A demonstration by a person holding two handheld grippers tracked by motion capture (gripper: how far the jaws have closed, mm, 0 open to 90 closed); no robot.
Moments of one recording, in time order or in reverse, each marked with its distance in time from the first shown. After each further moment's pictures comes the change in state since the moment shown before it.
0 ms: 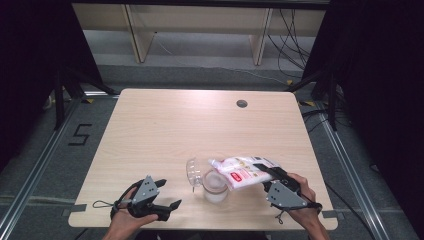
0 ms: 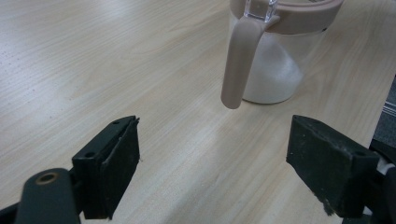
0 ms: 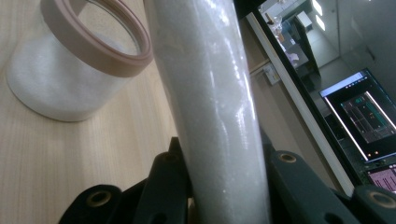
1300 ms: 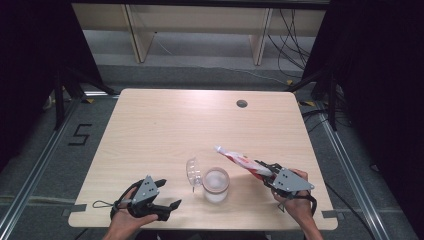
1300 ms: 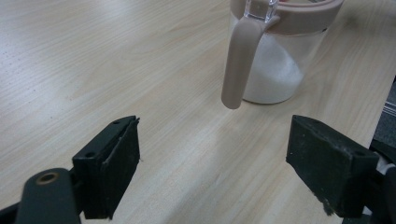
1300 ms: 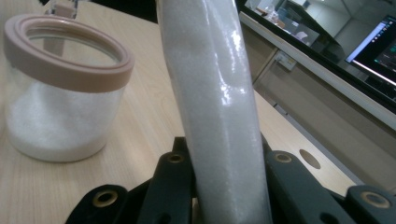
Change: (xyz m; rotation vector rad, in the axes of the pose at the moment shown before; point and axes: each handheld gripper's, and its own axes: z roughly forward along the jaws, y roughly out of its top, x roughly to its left) left arm 0.000 0.000 0.000 0.000 0.002 0.003; right arm 0.000 -0.036 0.019 -0.107 0.038 0.398
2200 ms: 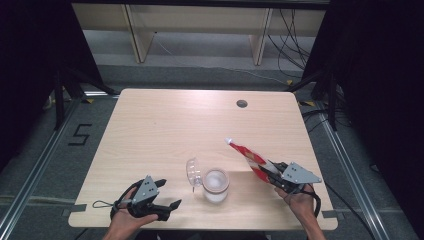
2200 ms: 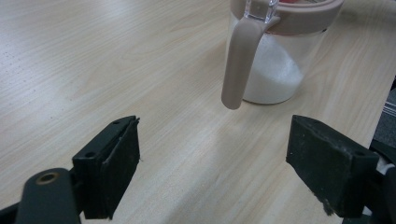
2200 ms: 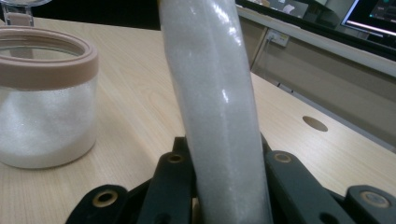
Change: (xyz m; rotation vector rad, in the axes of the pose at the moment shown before) left arm 0.002 0.001 0.000 0.001 -0.002 0.027; right arm -0.015 -0.023 -0.002 0.000 -0.030 0.200
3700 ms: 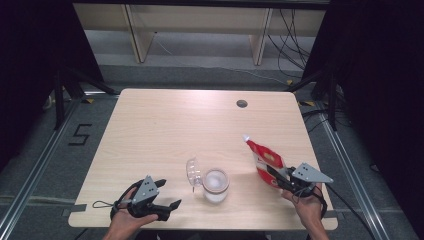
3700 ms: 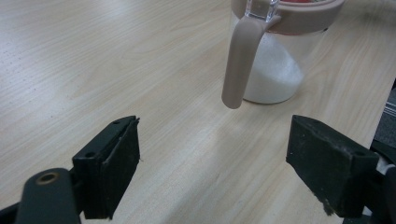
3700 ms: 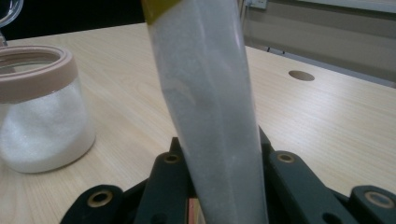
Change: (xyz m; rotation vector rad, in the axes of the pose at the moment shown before) left arm -0.002 -0.001 0.001 -0.001 0.001 -0.036; right arm -0.002 -0.005 -0.023 0.076 -0.071 0.256
